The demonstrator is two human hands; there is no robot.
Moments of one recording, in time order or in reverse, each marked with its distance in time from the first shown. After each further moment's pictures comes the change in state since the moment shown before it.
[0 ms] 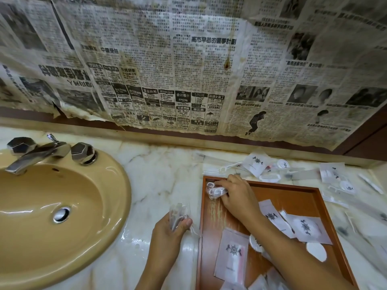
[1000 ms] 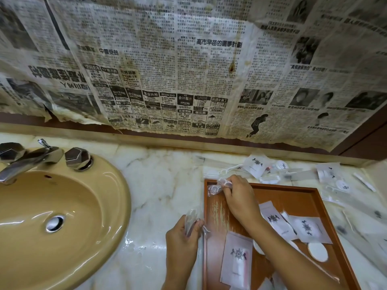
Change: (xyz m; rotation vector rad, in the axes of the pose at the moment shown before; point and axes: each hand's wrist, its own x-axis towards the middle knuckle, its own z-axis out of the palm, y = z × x) left_hand 0.008 -0.020 0.033 -0.021 0.113 0.101; right_hand 0.007 -0.008 0.005 0.096 0.092 0.231
